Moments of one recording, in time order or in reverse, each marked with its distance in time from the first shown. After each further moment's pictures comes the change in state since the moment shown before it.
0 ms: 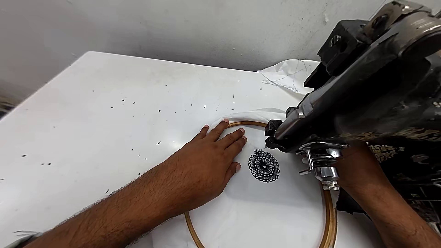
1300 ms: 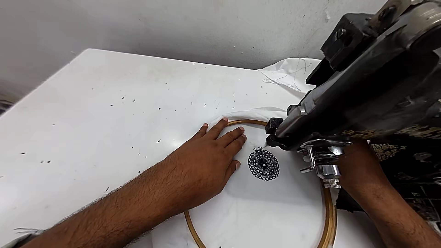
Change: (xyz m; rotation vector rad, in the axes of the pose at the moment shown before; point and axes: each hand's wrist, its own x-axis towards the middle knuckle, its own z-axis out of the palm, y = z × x) left_hand -0.001 0.000 -0.001 0.007 -0.009 -0.013; right_hand -0.001 -0.002 0.002 0.075 0.054 -0.021
